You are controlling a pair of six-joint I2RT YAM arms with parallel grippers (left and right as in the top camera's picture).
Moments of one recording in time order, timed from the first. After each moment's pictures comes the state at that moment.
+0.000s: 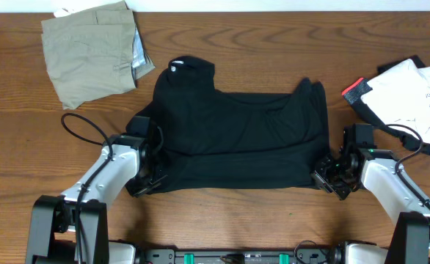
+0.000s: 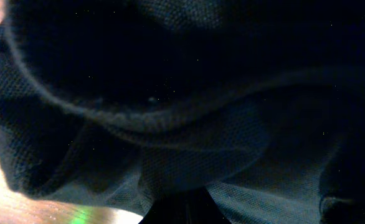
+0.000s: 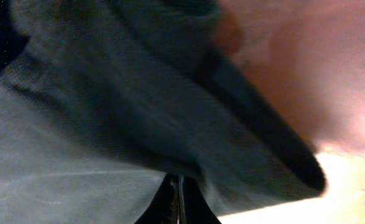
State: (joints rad) left arm -0.15 1.53 0.72 -0.83 0.02 -0.72; right arm -0.08 1.44 0.60 -0.68 -0.26 0.74
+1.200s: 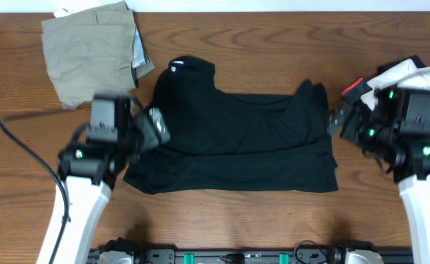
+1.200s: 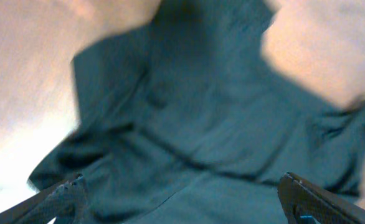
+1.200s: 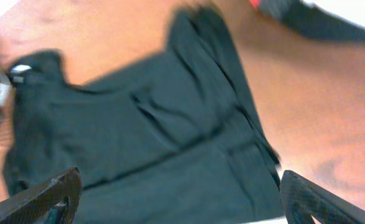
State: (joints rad) left arm -0.15 1.16 1.08 -0.89 0.10 -0.58; right arm -0.06 1.17 1.16 -0.95 -0.19 0.43
